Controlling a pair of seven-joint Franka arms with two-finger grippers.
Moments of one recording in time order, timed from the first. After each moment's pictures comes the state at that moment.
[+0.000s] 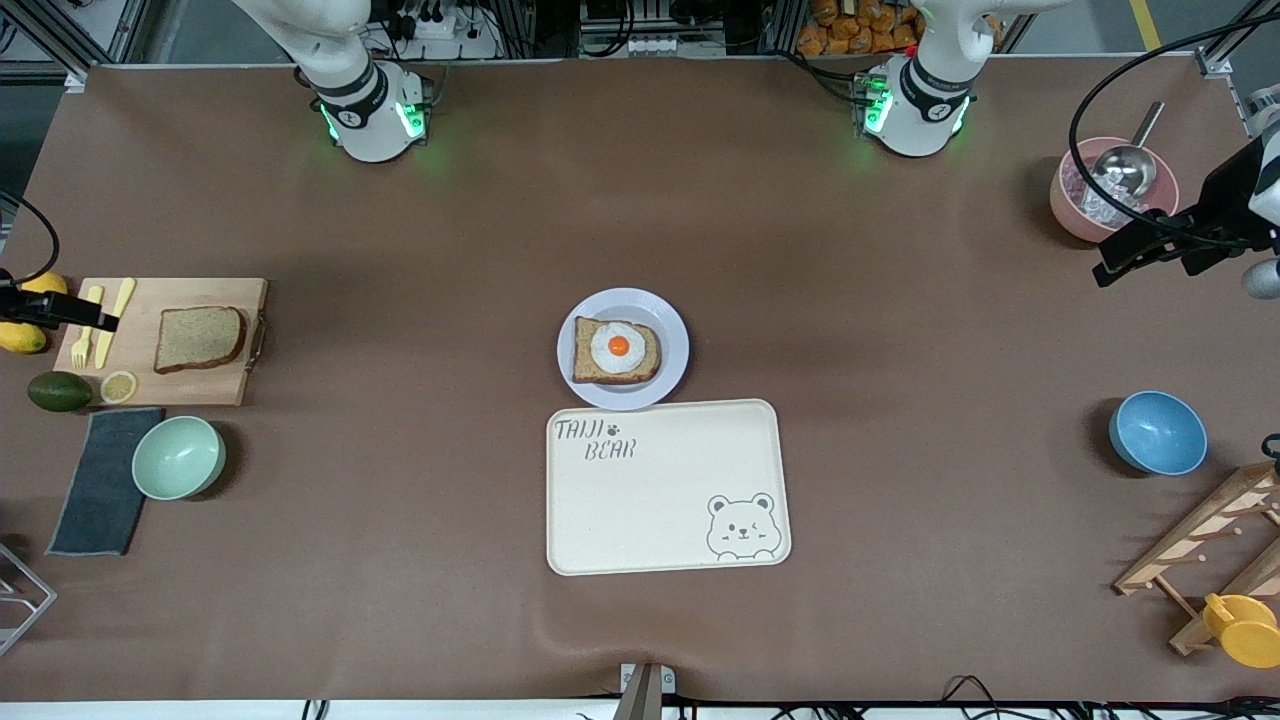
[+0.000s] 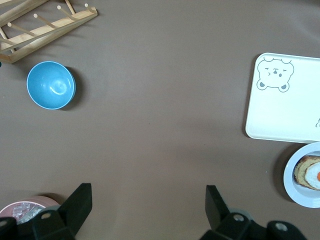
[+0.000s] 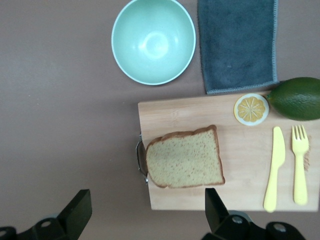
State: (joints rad) left arm -0.02 0.02 -0.04 -1.51 -0.02 1.57 -0.19; right arm -0.44 0.21 -0.04 -1.85 0.11 1.89 -0.45
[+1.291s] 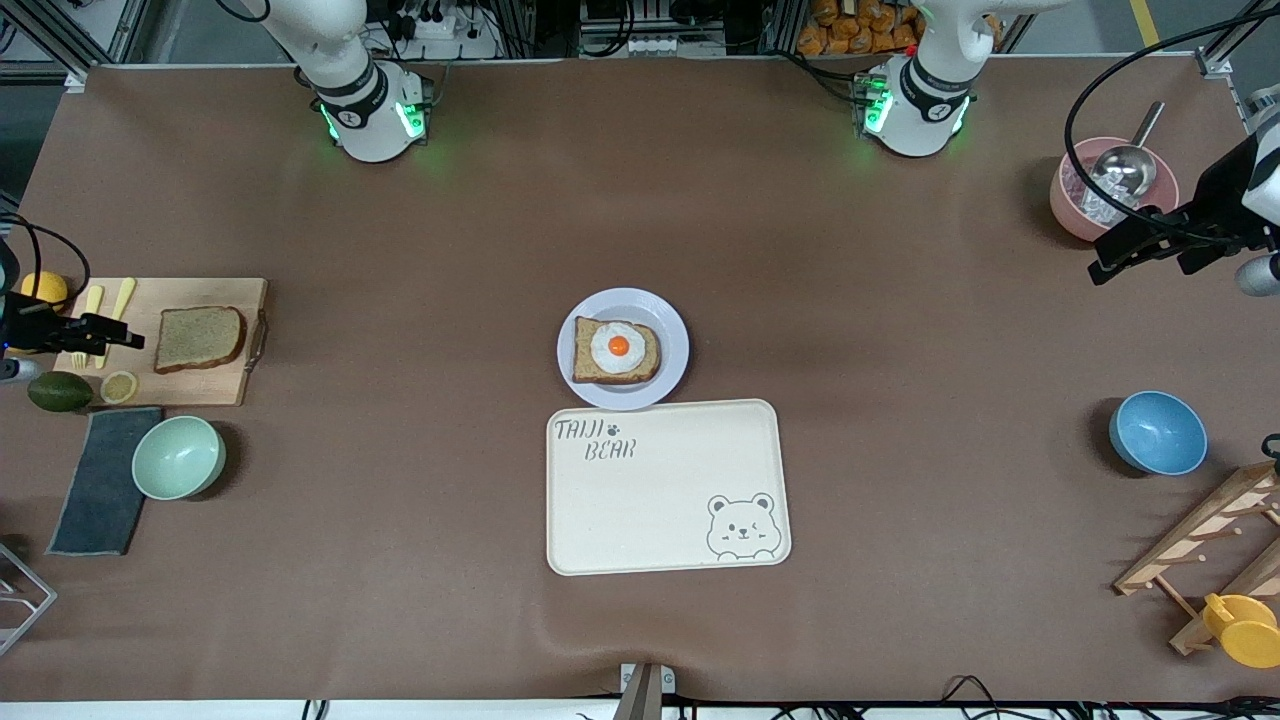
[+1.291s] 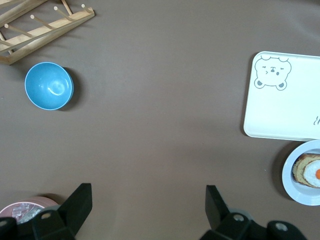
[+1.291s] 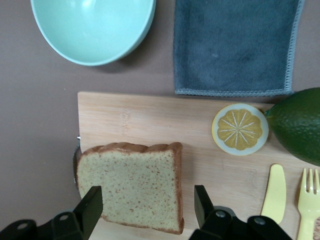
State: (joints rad) left arm -0.02 0.02 -0.05 -1.51 -0.02 1.57 -0.19; right arm -0.57 0.44 -0.04 -1.85 0.18 2.06 -0.78
